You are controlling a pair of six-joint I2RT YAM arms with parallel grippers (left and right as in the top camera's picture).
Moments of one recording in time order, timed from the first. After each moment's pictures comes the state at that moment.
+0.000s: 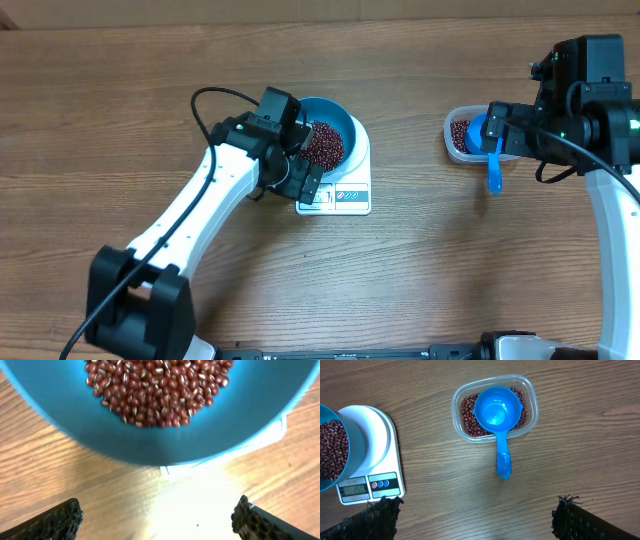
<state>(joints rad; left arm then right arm) -0.40 1.70 1.32 -0.97 0.09 -0.07 0.01 1.45 1.73 -1.40 0.05 0.18</state>
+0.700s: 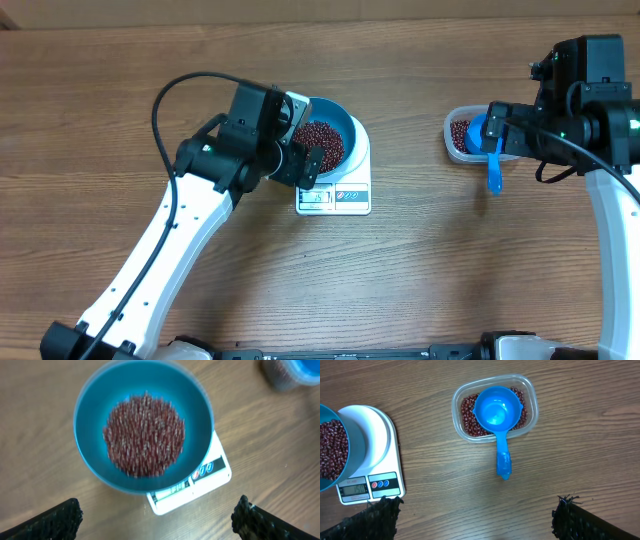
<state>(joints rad) -0.40 1.48 1.32 -0.82 0.12 -0.04 0.01 1.45 1.73 -1.40 0.05 0.18</state>
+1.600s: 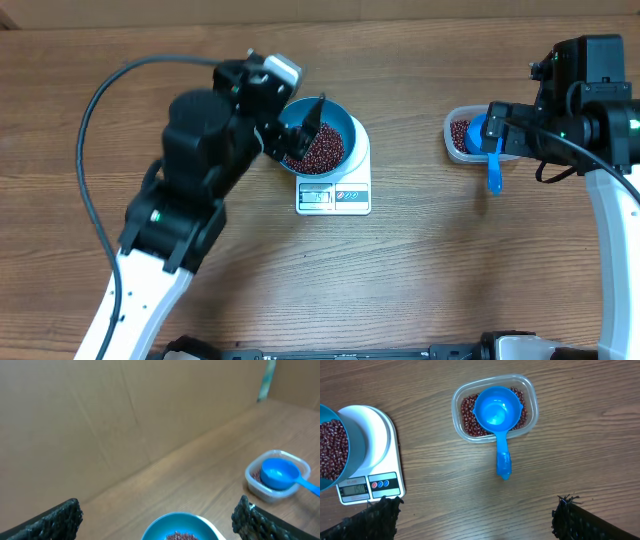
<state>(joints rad) -0.40 1.15 1.19 -0.27 0.11 0.19 0.01 1.45 1.73 -1.40 0.05 0.18</state>
